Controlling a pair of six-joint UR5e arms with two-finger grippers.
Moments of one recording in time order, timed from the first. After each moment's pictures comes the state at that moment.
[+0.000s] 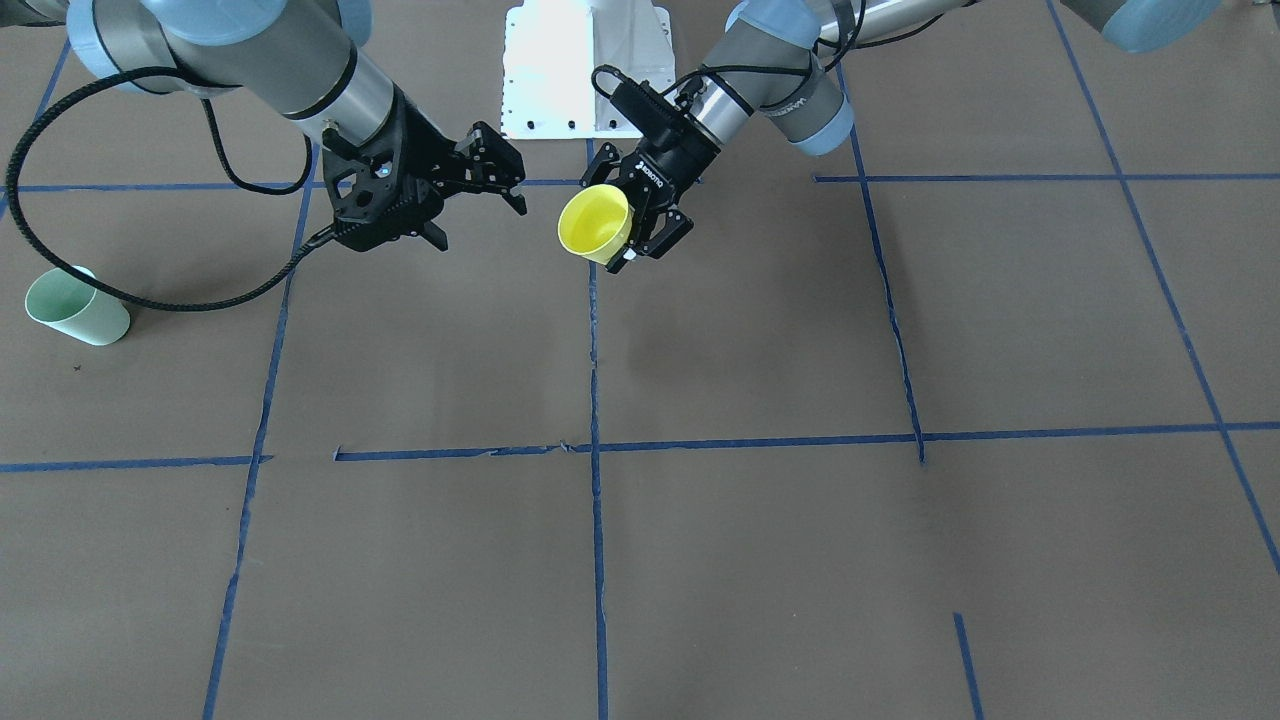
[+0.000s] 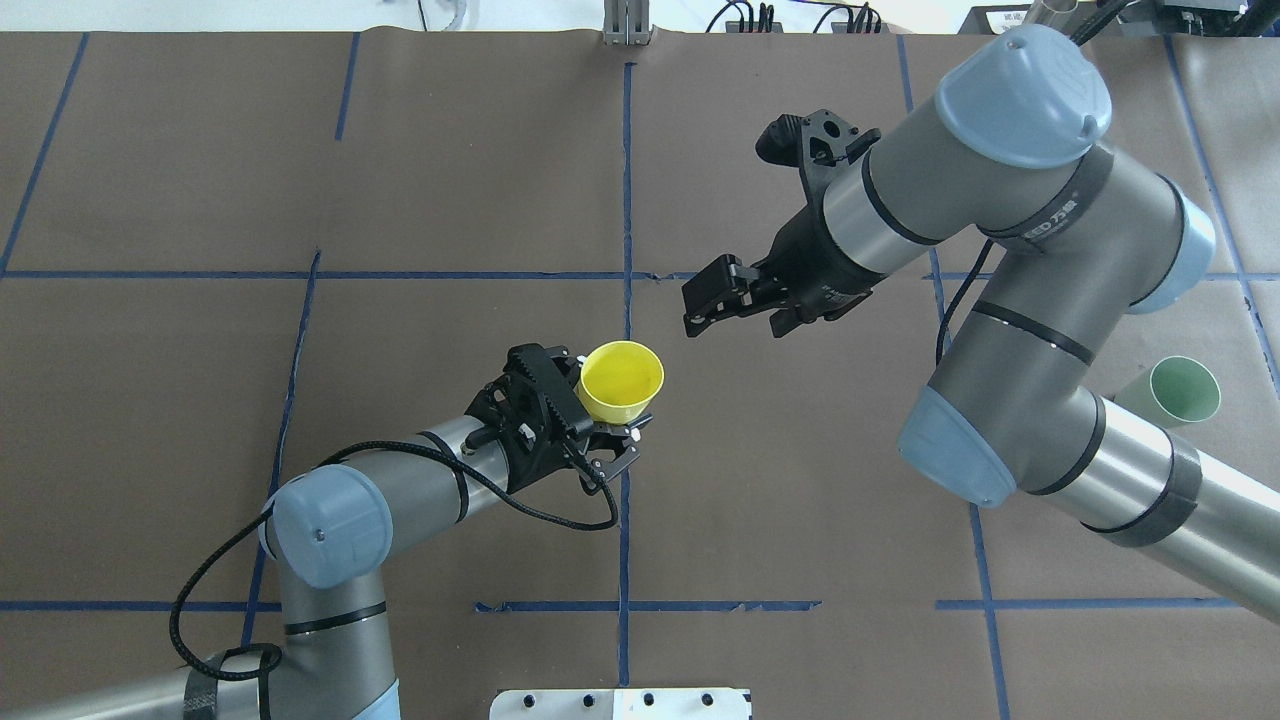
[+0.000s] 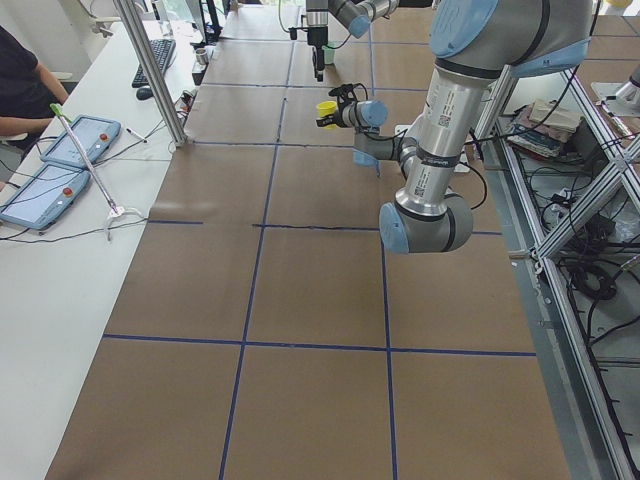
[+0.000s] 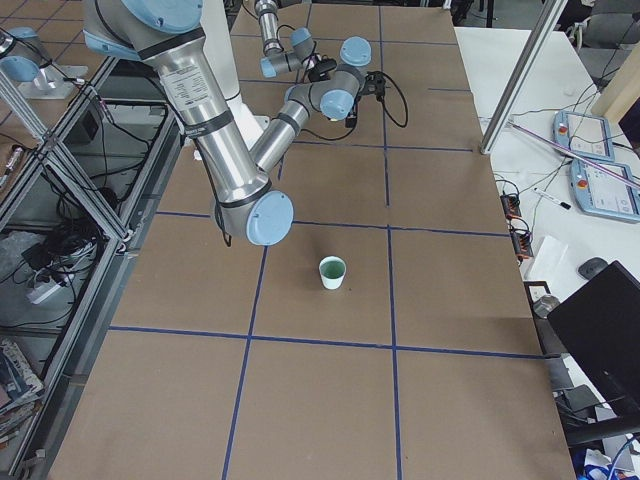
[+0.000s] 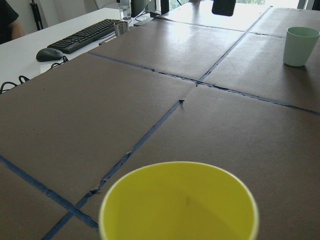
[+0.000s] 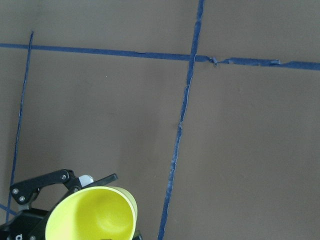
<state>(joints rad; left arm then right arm) -0.27 -2.06 -1.64 -2.66 -1.30 -0.35 0.70 -1.03 1.89 -1.35 2.25 1.10</state>
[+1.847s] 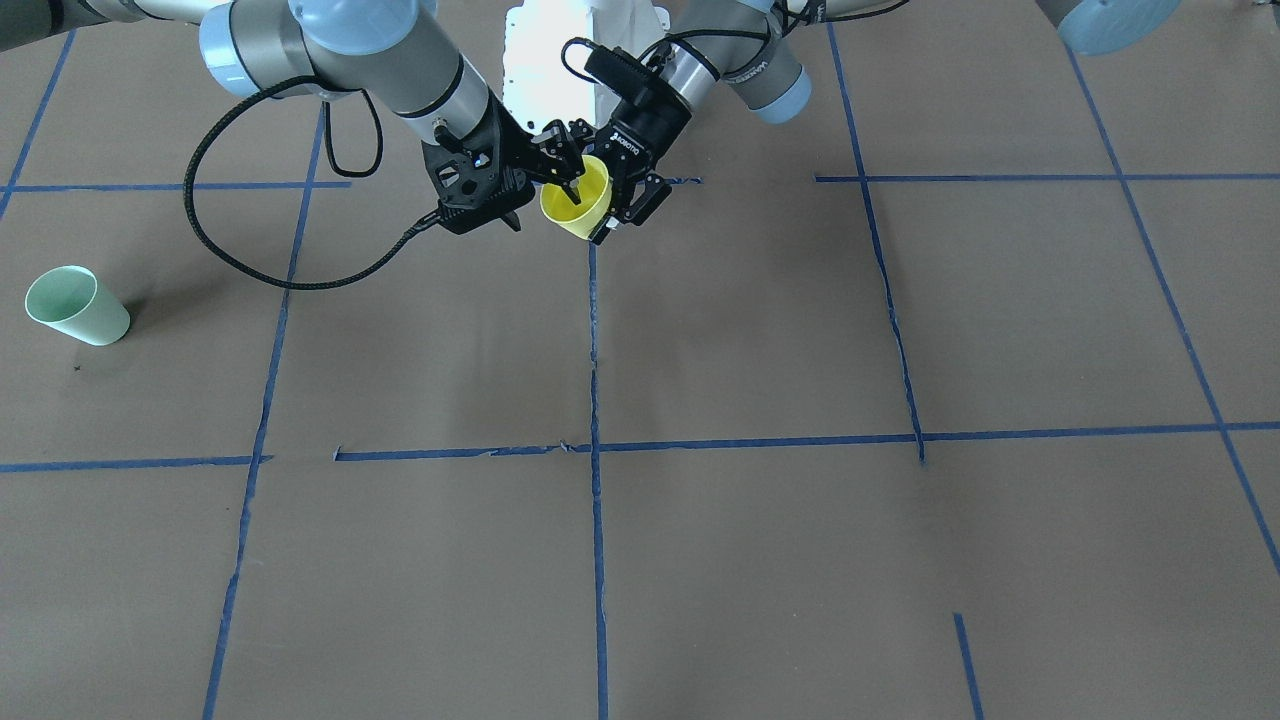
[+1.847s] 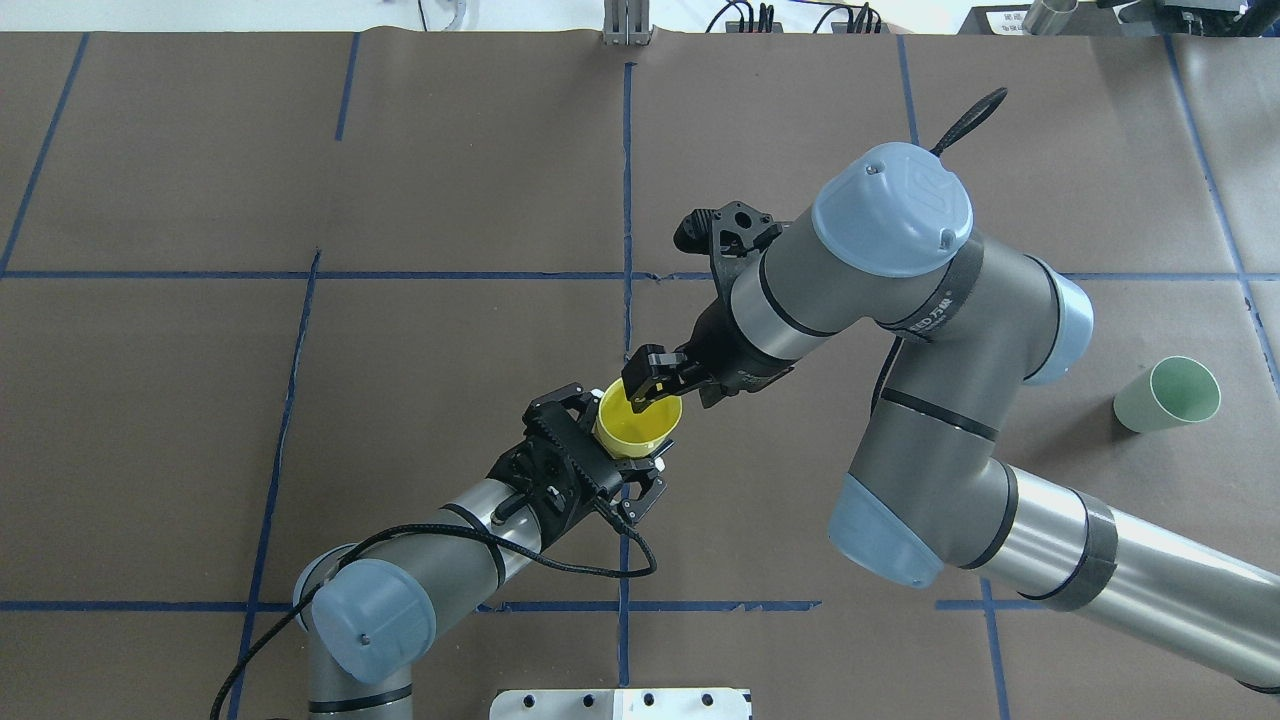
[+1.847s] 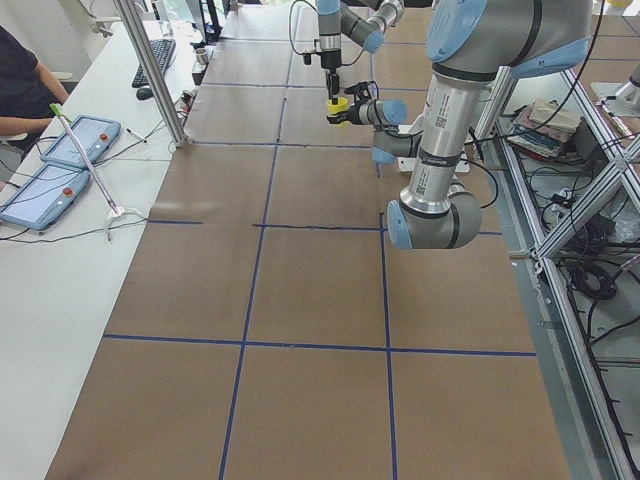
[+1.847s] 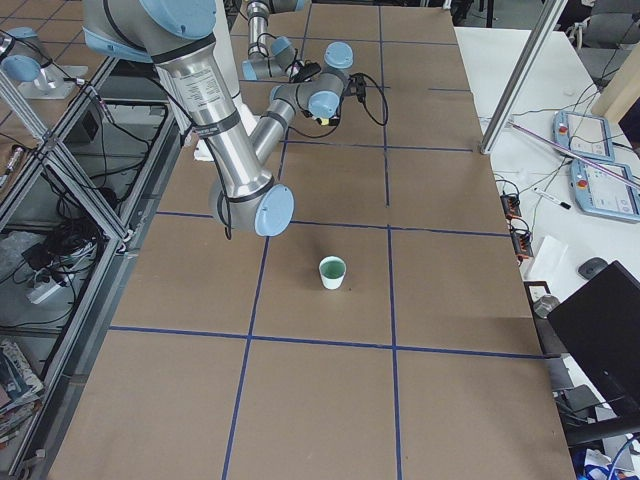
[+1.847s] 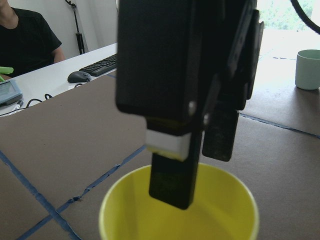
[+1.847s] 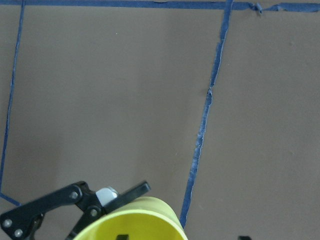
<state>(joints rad) -0.17 -2.08 -1.64 -2.66 -1.07 -0.36 0.58 -0.99 1.83 -1.32 2.16 1.12</state>
